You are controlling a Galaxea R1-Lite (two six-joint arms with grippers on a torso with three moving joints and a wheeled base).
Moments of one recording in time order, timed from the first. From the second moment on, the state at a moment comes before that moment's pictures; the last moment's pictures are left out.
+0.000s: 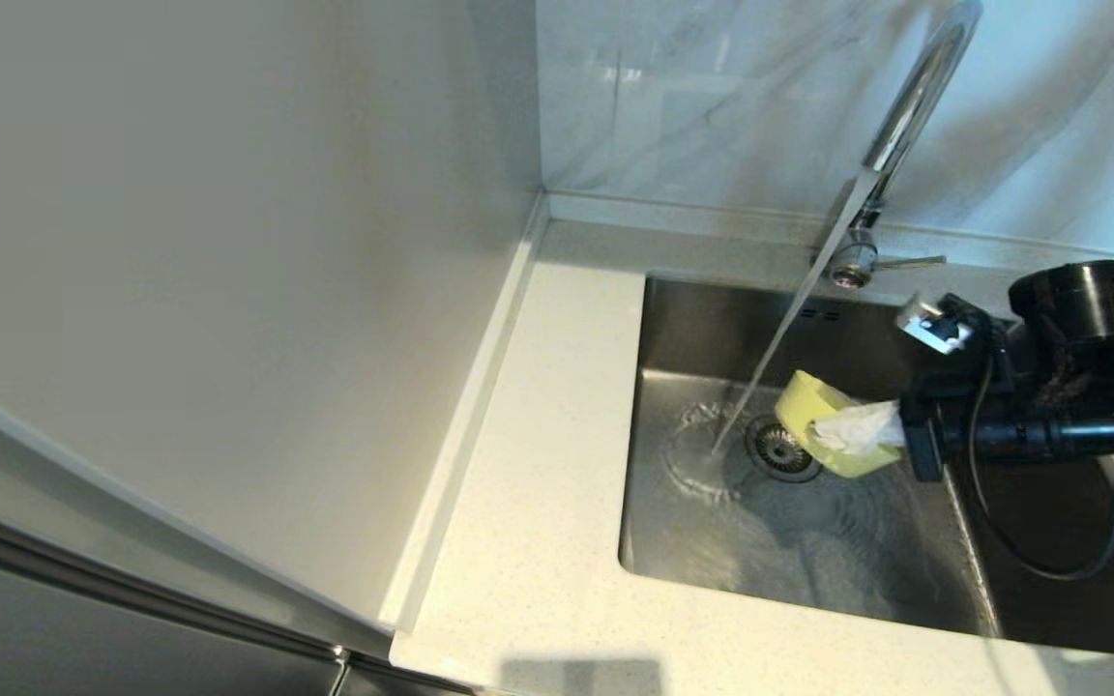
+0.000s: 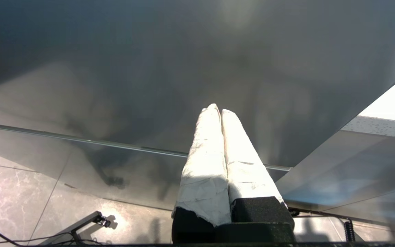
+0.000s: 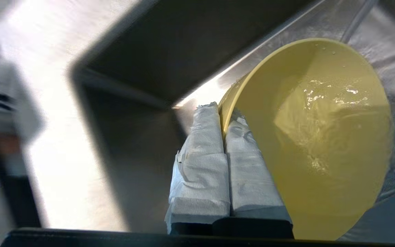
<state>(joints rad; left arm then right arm) 0.00 0.00 0.00 0.00 0.00 0.00 0.00 1.74 -1.06 0.00 0.77 -0.43</state>
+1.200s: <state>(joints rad) 0.00 0.00 0.00 0.00 0.00 0.00 -0.23 1.72 -0.89 -1.07 0.99 1.34</state>
